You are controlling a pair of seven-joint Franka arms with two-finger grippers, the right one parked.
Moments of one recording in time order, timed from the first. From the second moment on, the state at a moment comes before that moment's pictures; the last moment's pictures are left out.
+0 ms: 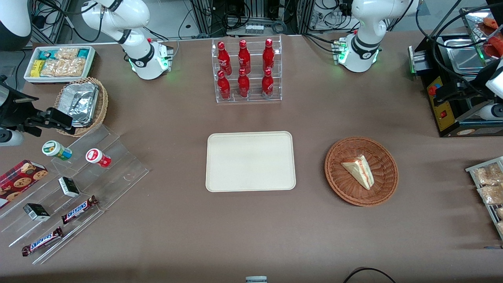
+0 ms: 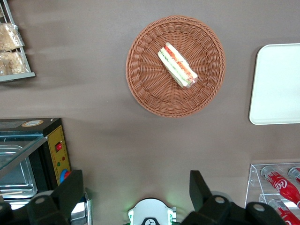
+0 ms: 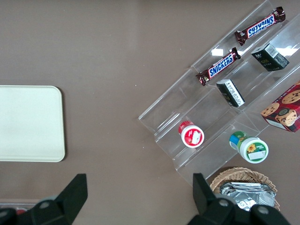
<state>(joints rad) 0.07 0.07 -0.09 -1.41 0.01 1.32 0.01</state>
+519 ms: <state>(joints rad) 0.06 0.12 -0.09 -1.49 0.03 1.44 -0.04</state>
